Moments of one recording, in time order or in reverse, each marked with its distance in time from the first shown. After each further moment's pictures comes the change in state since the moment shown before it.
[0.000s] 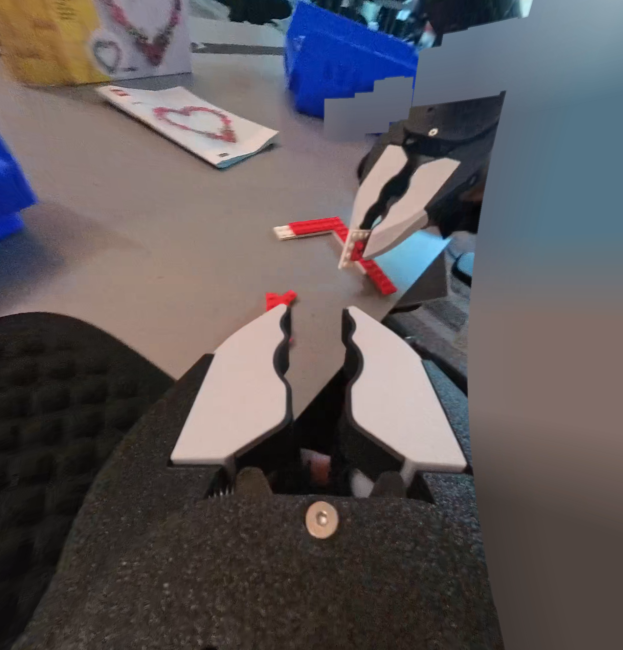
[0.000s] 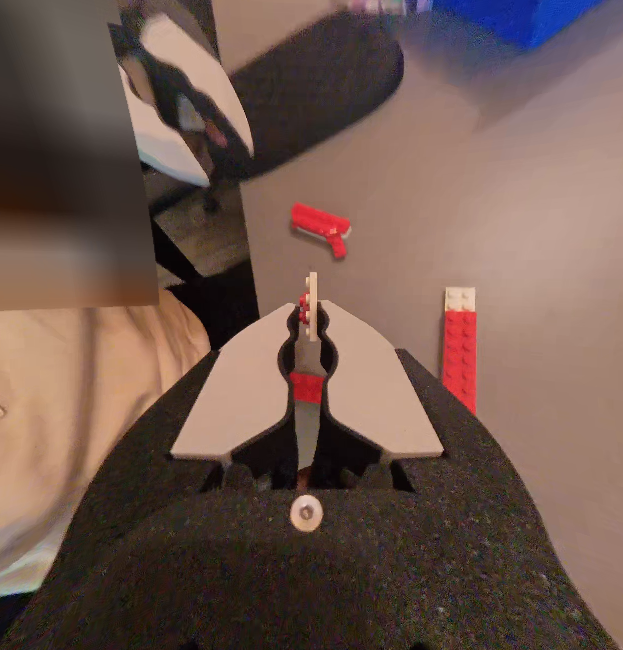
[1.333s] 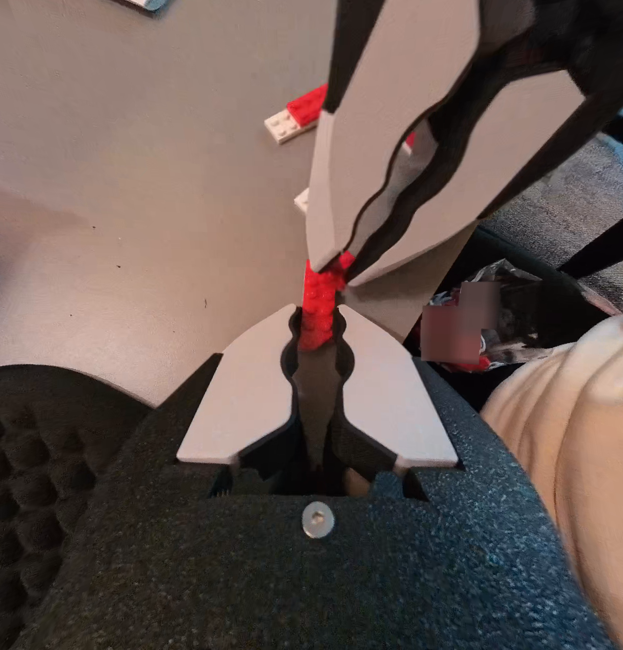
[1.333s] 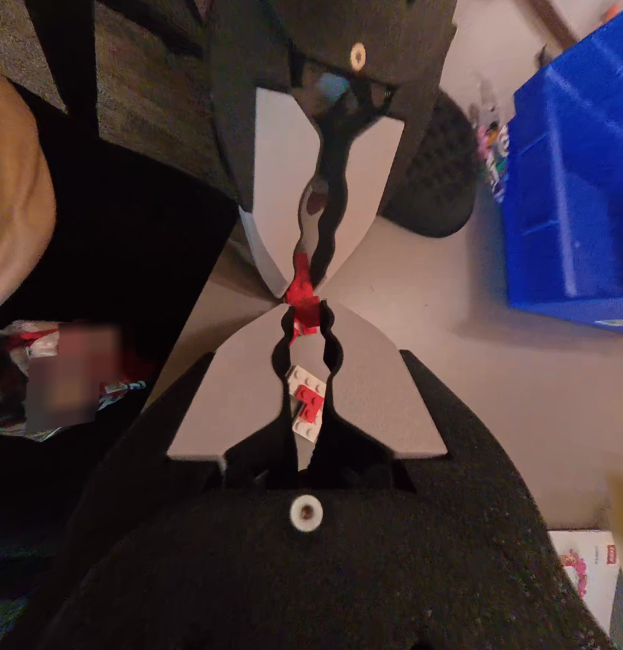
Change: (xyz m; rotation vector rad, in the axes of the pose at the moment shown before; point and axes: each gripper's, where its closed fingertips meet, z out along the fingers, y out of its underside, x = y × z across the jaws) left arm -0.022 0.048 0.056 -0.428 -0.055 0.223; right arm -0.004 -0.026 0.060 -0.063 0.062 -0.907
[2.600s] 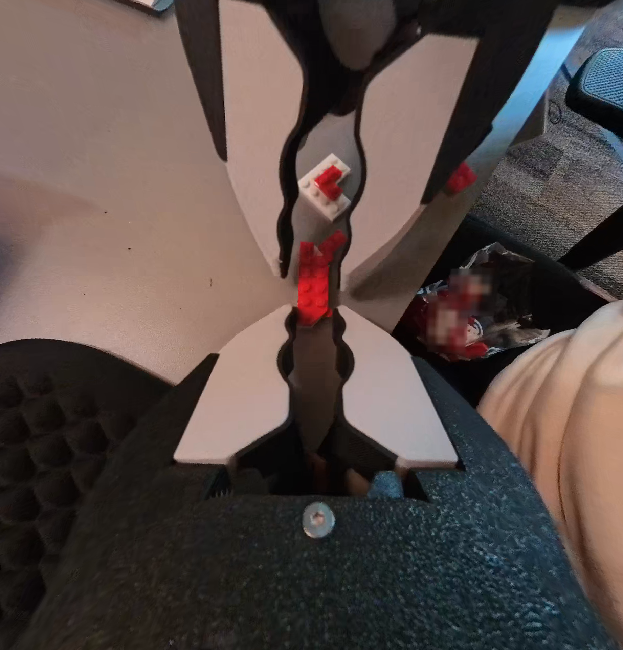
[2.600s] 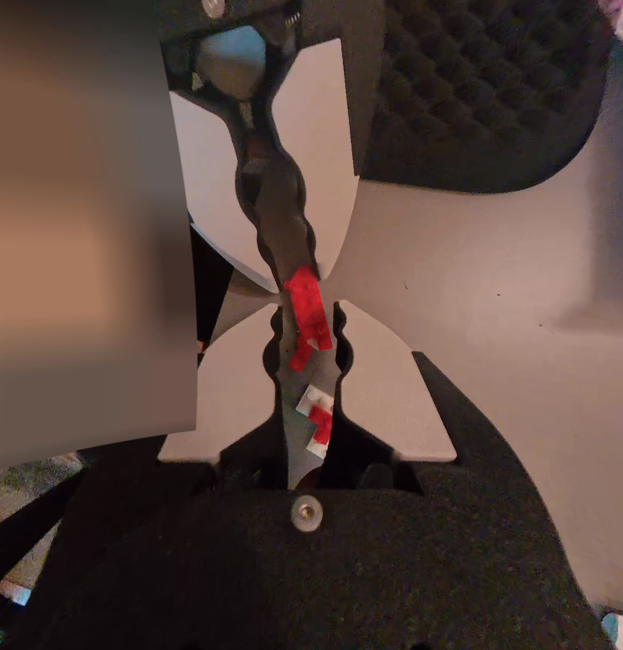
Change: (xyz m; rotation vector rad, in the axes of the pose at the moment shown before) left arm 0.000 0.007 -0.012 0.014 -0.001 0.013; right arm -0.002 -0.002 0.019 -0.135 -0.351 0.332
